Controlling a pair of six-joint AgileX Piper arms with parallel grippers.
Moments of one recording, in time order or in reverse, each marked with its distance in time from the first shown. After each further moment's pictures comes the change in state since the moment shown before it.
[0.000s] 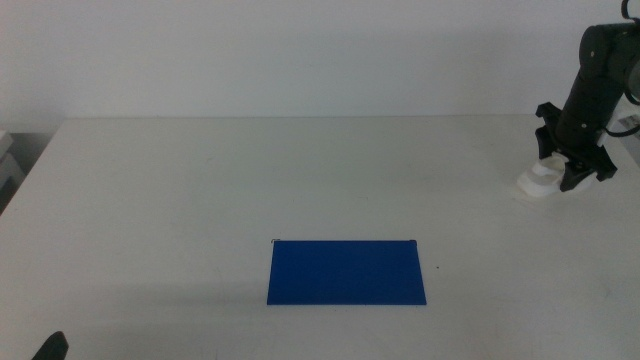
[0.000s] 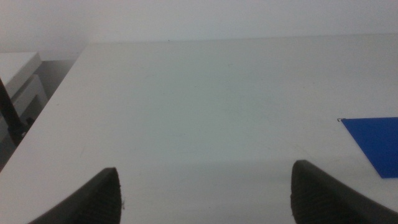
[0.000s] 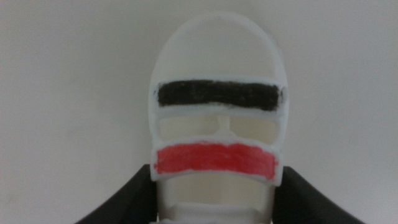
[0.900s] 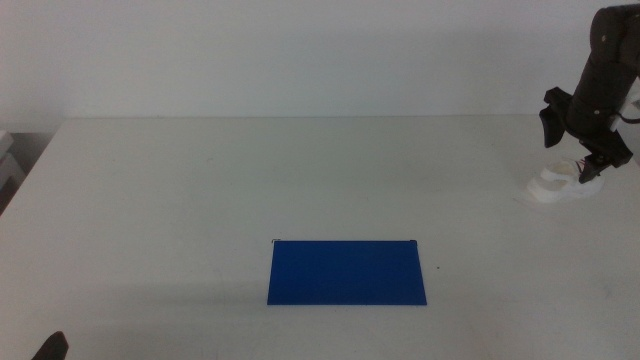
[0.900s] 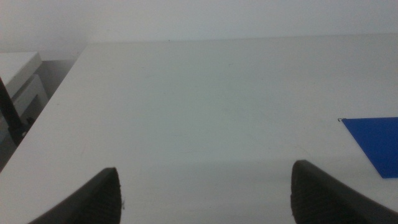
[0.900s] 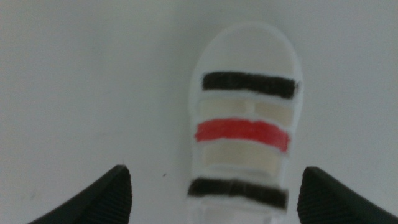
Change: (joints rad) left arm 0.000 0.000 0.000 0.000 0.000 0.000; right arm -0.004 -0.046 0.000 -0.044 0.002 -0.050
